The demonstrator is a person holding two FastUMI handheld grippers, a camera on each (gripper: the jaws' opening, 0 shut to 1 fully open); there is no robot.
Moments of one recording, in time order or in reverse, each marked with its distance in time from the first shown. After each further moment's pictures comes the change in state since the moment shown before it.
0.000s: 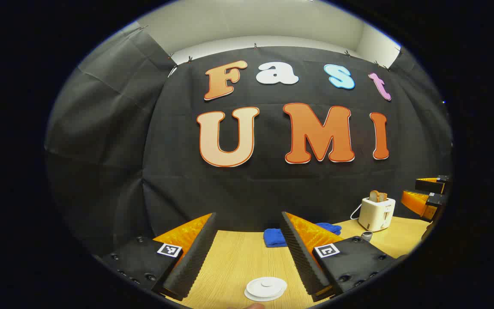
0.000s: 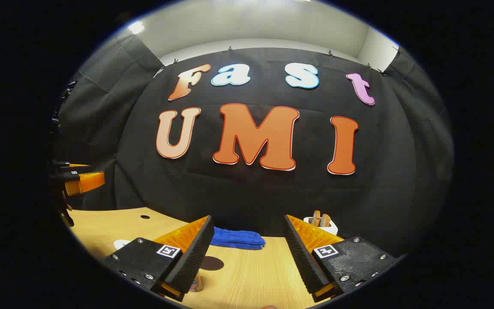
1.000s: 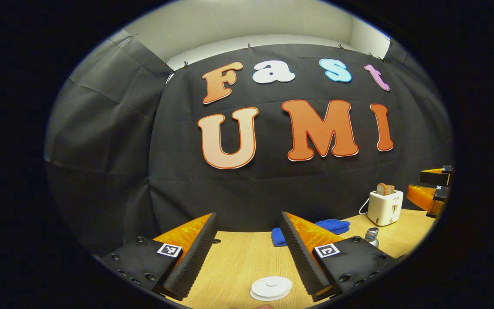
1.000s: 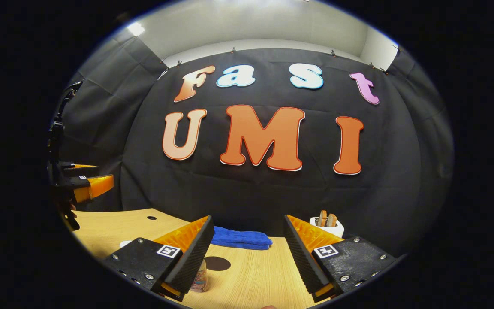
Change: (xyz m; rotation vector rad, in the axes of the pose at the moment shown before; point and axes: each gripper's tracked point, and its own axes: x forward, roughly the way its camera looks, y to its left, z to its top) left arm -0.003 -0.005 -0.004 0.068 0.008 0.036; right arm -0.008 0.015 -0.003 0.011 0.011 0.054
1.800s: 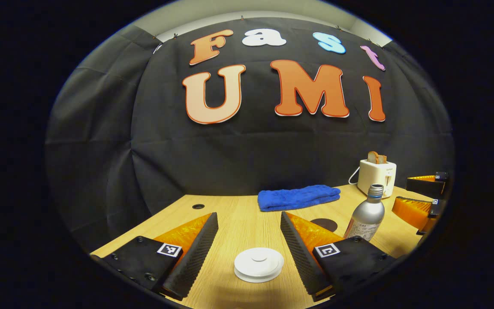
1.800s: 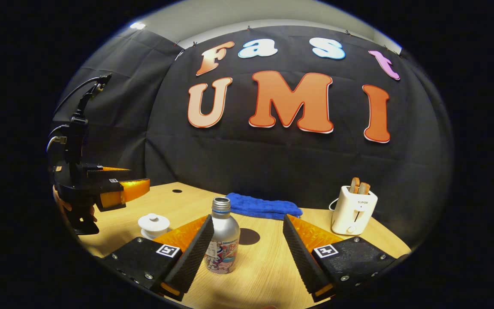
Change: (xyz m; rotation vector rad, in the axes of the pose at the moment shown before) left arm 0.006 -0.026 -0.109 -0.008 0.256 -0.082; right arm -0.007 0.064 -0.098 0.006 0.220 0.174
